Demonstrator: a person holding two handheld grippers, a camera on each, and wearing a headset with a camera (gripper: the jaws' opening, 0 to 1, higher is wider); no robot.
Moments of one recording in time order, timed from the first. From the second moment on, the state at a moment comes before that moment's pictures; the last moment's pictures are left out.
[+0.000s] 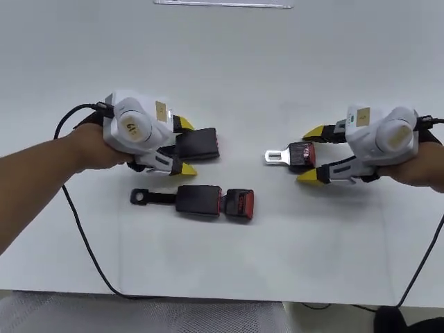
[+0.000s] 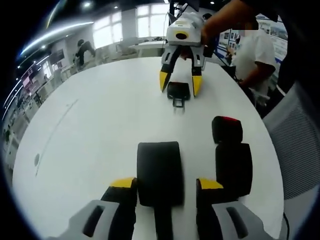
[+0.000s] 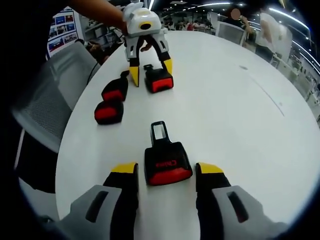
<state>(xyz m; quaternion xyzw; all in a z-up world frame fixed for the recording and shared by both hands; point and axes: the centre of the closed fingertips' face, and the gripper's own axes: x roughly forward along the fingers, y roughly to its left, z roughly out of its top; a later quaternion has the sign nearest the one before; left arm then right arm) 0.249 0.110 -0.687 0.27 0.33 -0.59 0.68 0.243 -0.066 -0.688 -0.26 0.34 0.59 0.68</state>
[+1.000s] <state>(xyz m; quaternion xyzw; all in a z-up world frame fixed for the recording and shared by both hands) 0.246 0.109 -0.691 0.31 0.35 -0.62 0.63 0.249 -0.059 -0.693 -0.30 0.36 0.57 0.67</state>
